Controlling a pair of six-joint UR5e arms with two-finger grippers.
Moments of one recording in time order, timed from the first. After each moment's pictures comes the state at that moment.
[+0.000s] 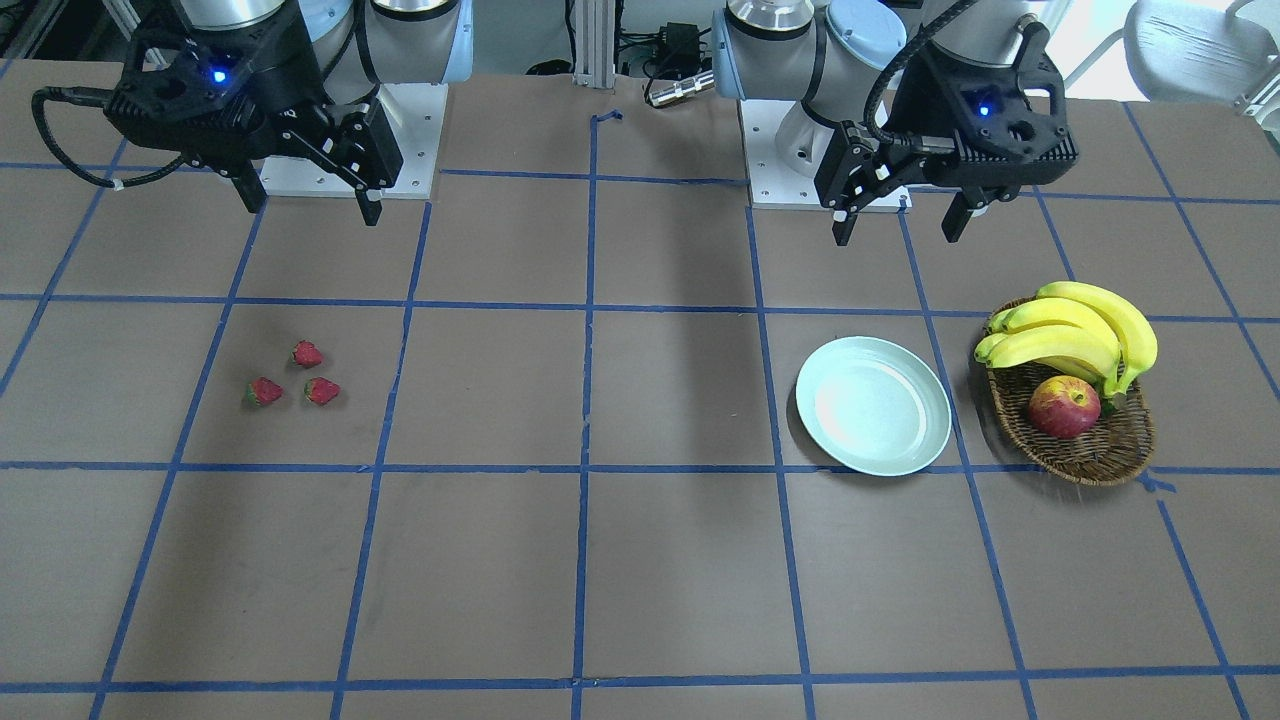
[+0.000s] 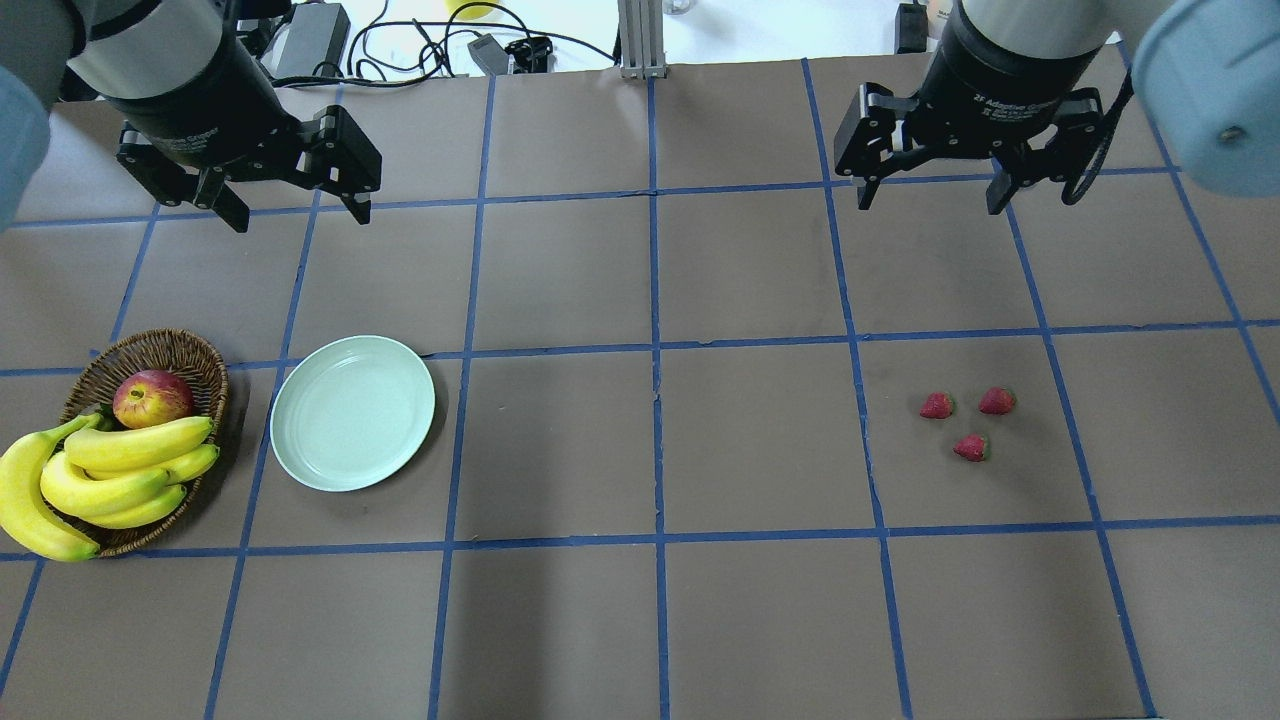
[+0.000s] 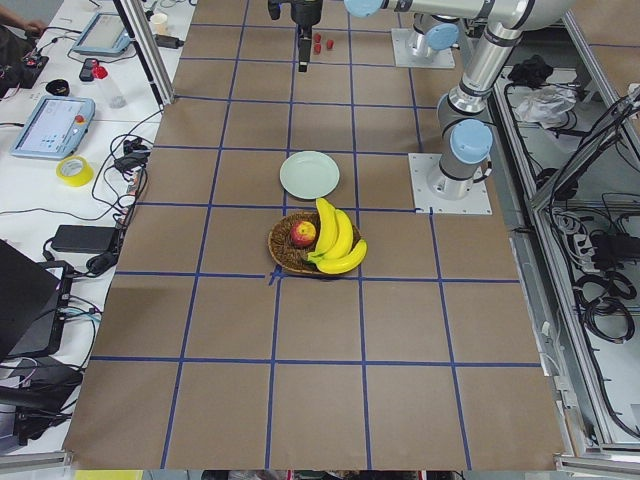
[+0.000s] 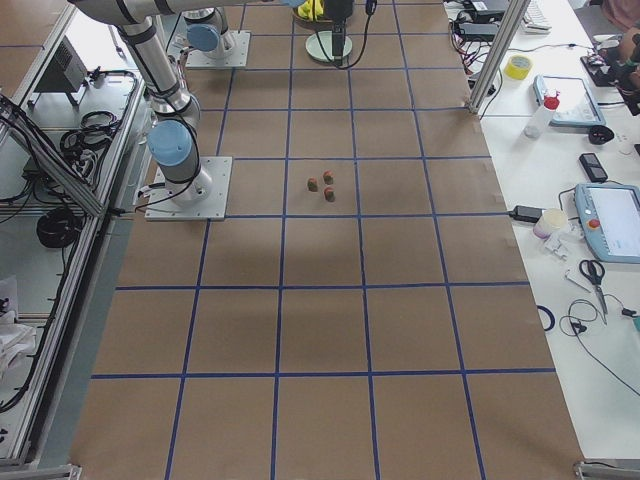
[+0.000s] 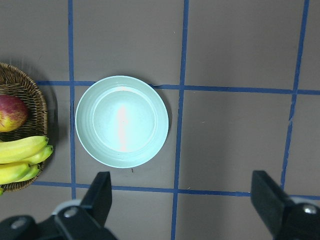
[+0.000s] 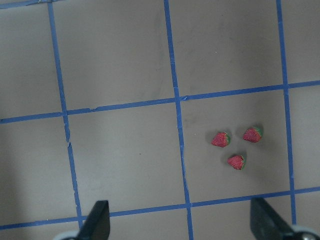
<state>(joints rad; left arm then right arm) -1.57 -1.52 -1.54 -1.56 1.61 -0.05 1.64 -1.61 1.52 -1.55 -1.60 0.18</state>
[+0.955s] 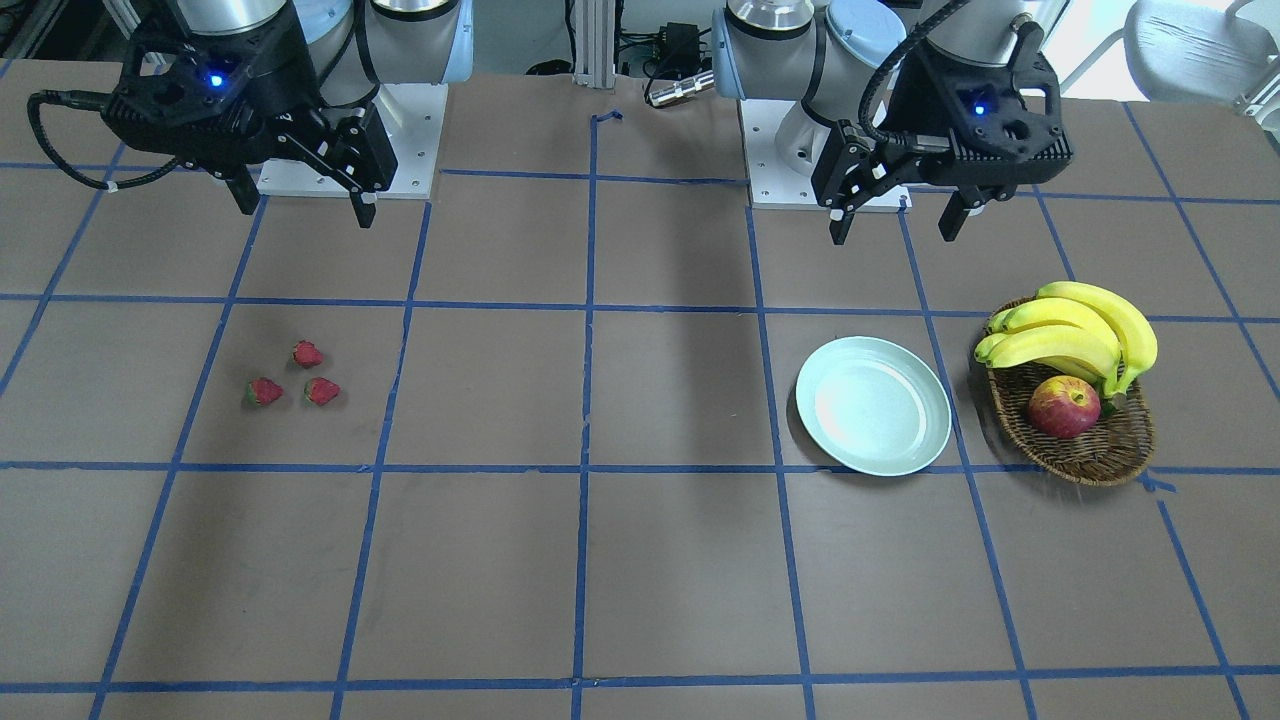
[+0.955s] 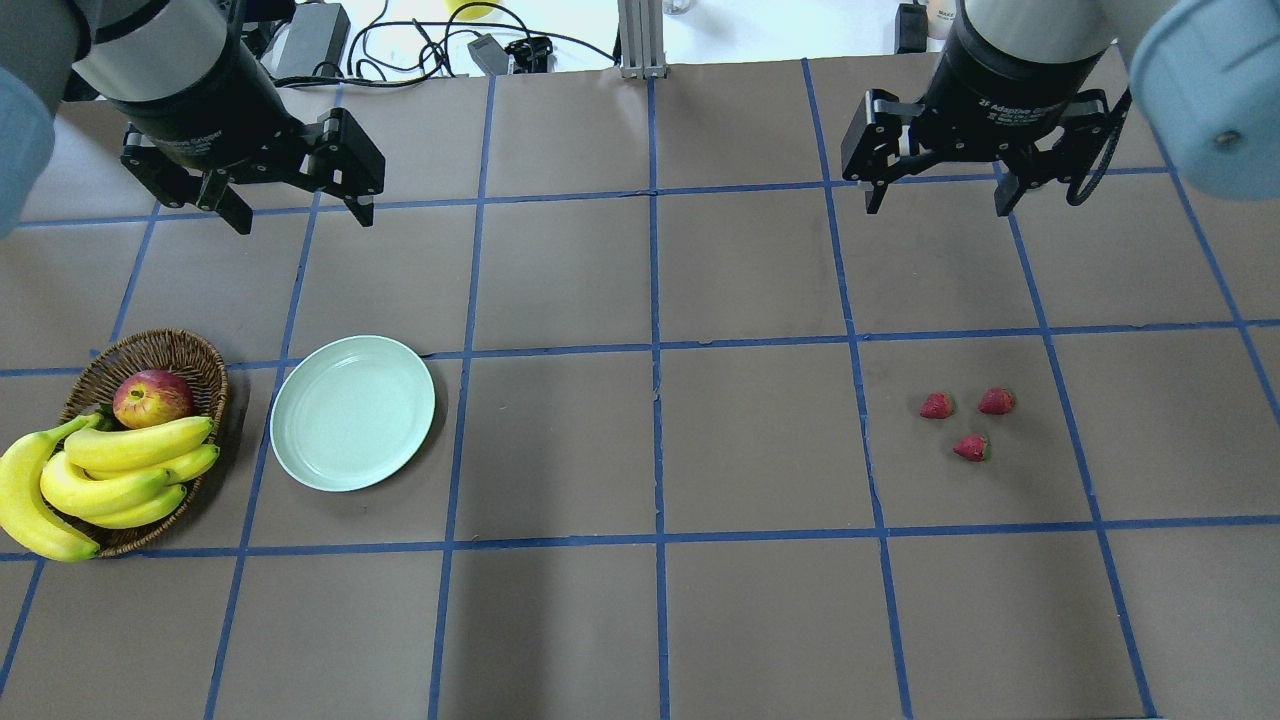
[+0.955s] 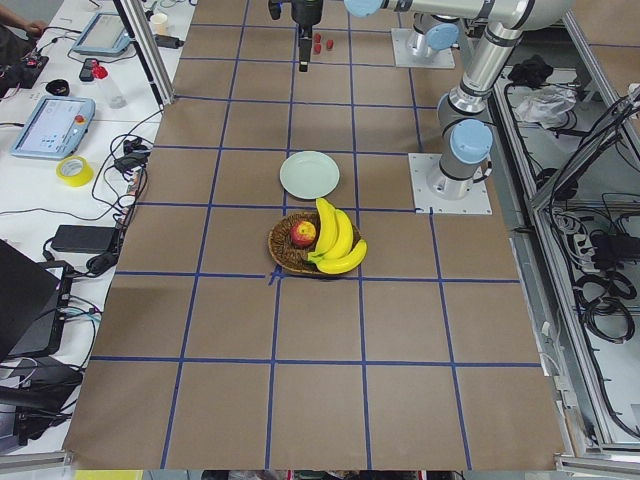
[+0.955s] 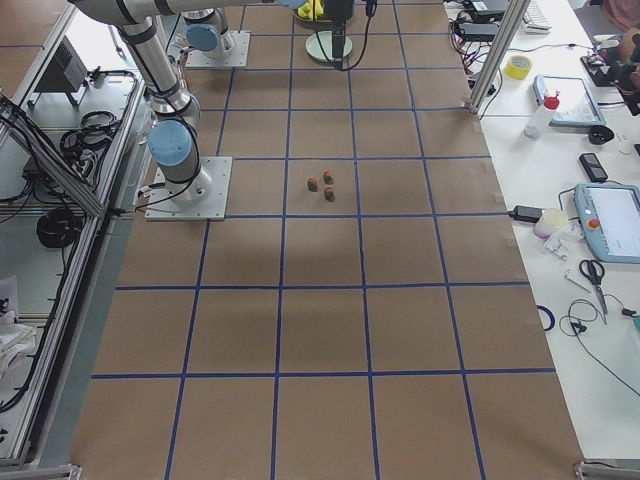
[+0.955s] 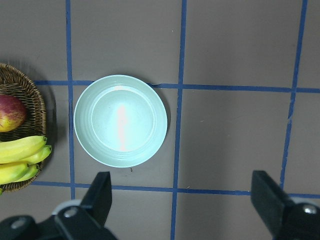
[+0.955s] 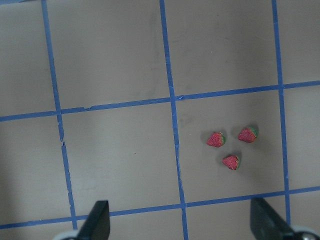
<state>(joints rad) -1.58 -1.52 -1.54 -1.56 1.61 -0.05 1.64 -1.61 1.53 -1.56 -1.61 0.17</state>
